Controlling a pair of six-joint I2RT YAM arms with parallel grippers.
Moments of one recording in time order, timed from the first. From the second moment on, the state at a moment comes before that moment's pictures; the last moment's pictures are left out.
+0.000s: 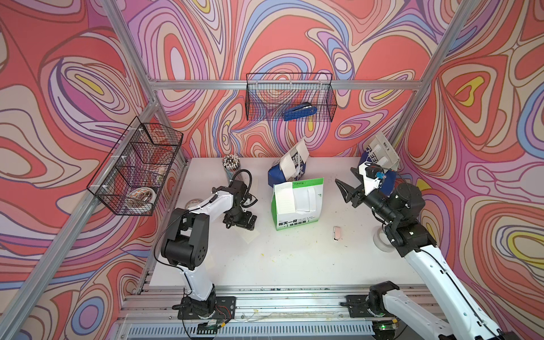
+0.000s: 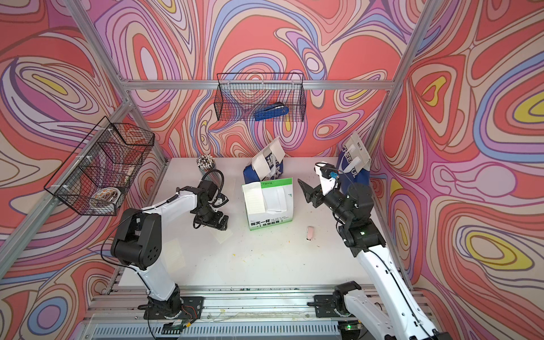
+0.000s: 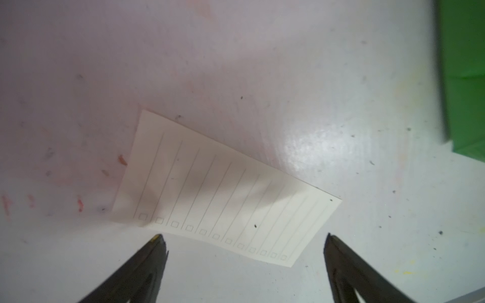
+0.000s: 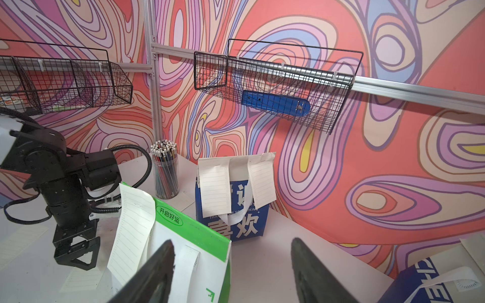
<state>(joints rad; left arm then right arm) -0.27 1.74 1.18 -0.89 0.14 0.06 0.20 0.89 0.90 -0.02 -0.38 -0.17</state>
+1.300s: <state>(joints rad) -0.31 1.87 1.20 -0.87 -0.01 0.39 0.20 0.91 0.98 -0.06 -0.39 -0.19</state>
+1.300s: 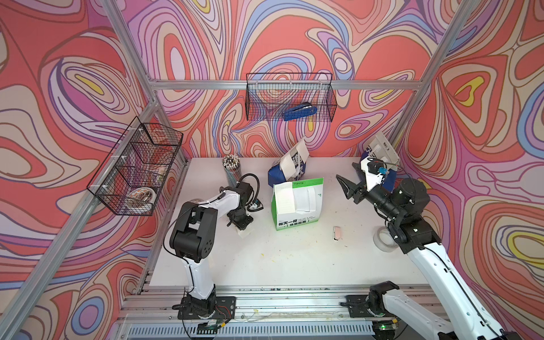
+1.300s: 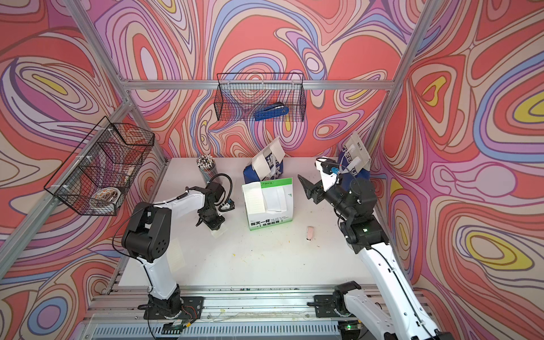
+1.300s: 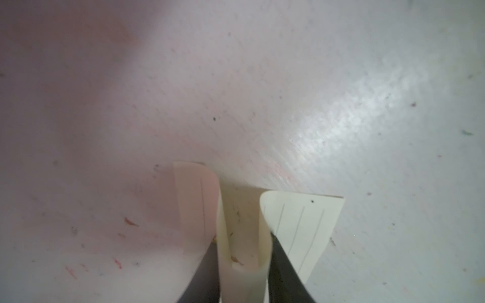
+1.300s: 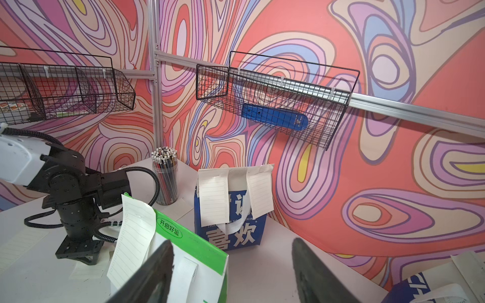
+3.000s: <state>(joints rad) -0.33 0.98 0.86 -0.45 0.93 0.20 0.66 1.32 1.02 -0.07 -0.86 -0.44</state>
